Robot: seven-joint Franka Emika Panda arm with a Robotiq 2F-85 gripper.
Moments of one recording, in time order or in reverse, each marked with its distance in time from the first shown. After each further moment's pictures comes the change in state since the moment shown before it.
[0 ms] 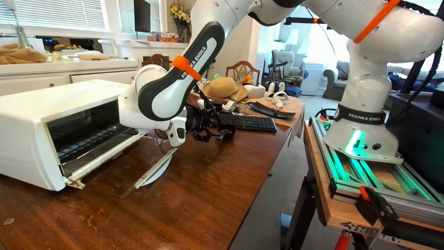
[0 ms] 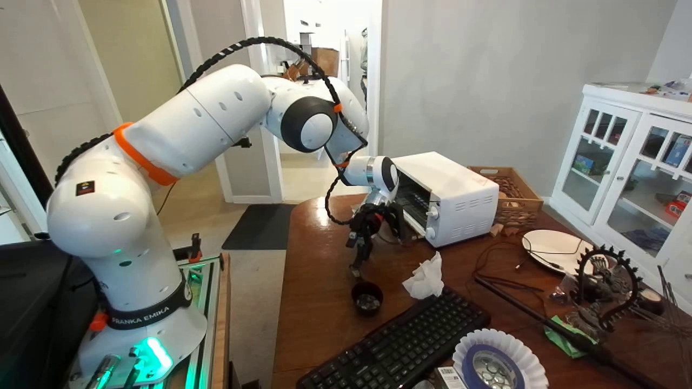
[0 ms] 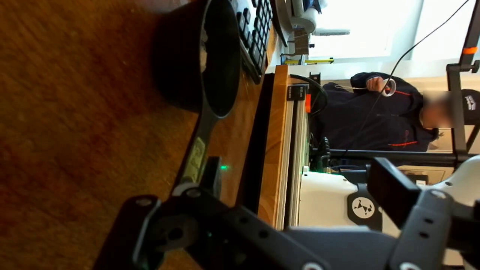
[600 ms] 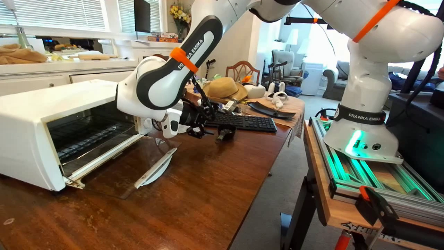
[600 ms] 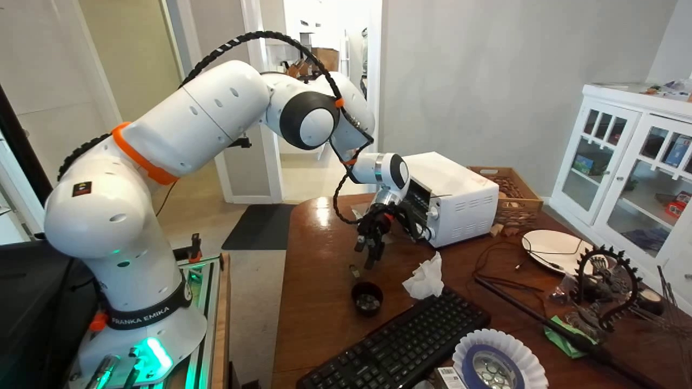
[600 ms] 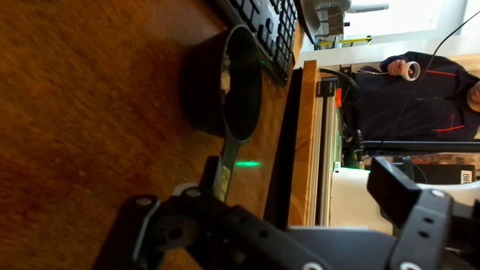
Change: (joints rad) arm -0.033 -0.028 -0.027 0.007 0.026 0.094 0.034
